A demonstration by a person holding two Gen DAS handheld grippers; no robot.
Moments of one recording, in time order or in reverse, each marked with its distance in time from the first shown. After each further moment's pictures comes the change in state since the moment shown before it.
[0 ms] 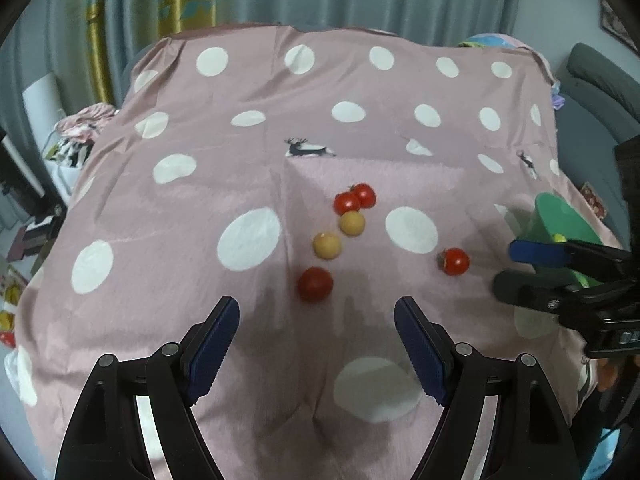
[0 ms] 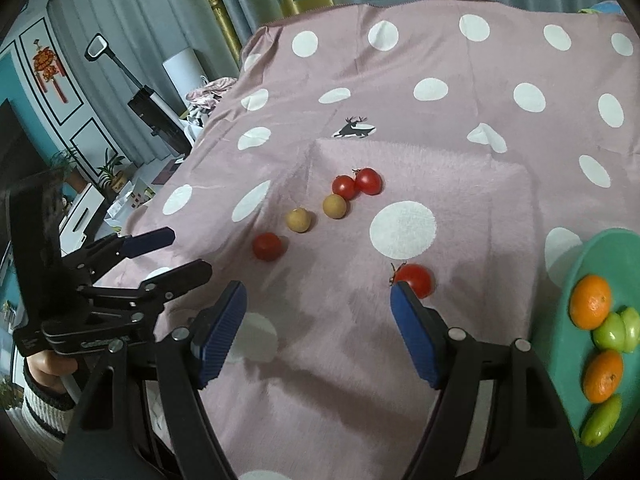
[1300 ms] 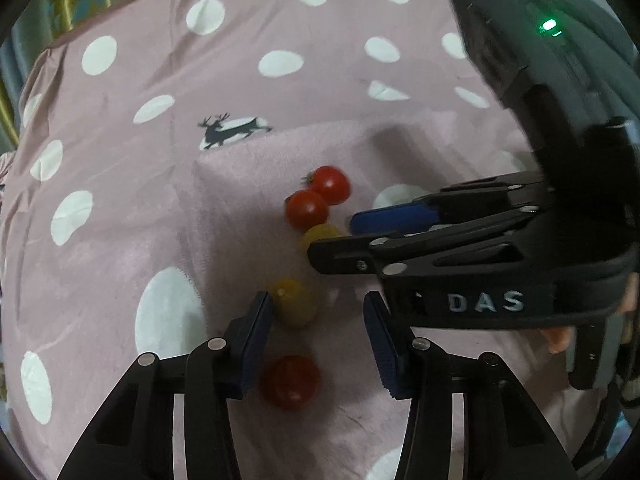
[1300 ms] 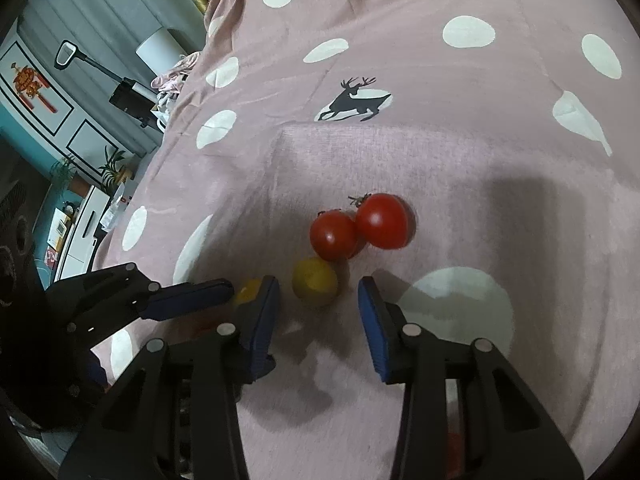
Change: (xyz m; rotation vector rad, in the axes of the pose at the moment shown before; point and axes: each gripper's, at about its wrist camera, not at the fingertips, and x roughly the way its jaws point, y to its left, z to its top) left arm 0.107 -0.019 0.043 0.240 0.203 -0.094; right arm 0.138 -0.026 0.069 0.071 0.161 0.099
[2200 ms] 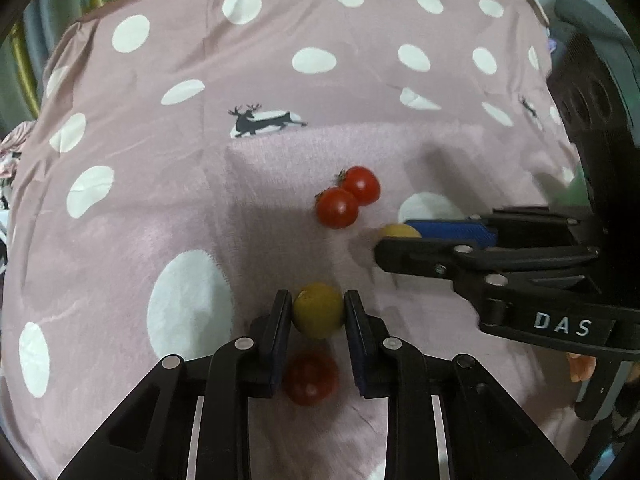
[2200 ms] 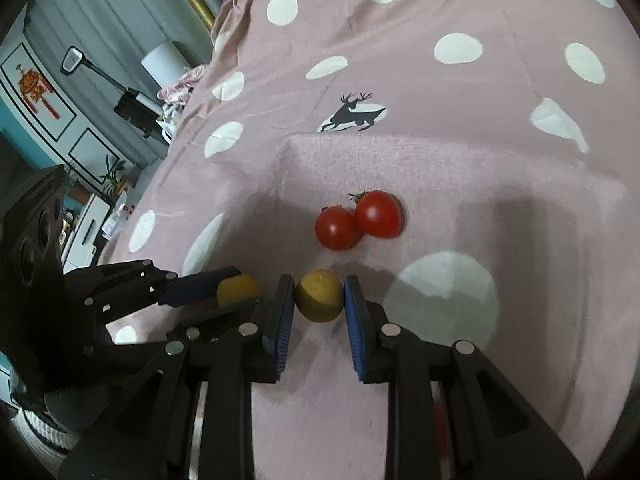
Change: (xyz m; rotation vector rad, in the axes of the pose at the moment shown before) left arm -0.008 0.013 -0.003 -0.104 -0.019 0.016; right arm -0.026 0.004 -0.018 0.003 -0.078 -0.009
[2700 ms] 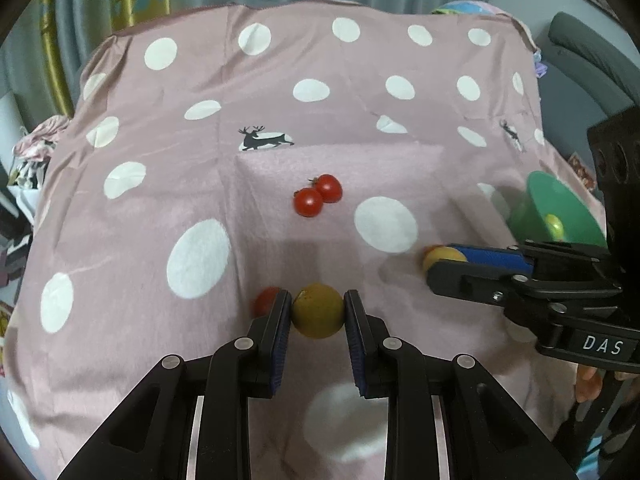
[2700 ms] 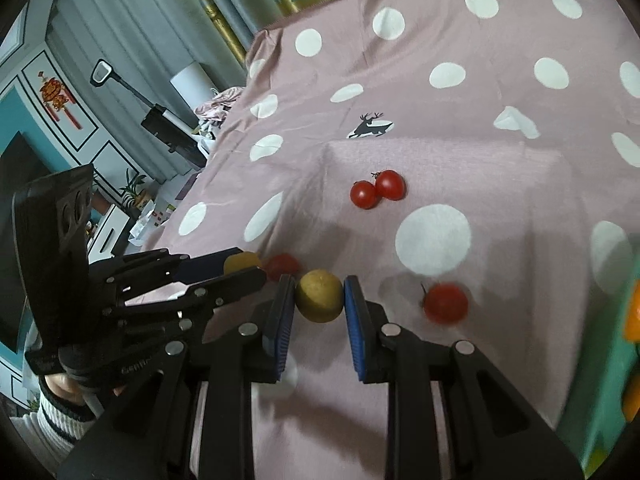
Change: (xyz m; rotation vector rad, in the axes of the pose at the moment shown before) left arm -0.064 -0.029 -0.031 -0.057 -0.082 0.012; right arm -0.083 0.026 -0.055 -0.010 -0.094 0.038
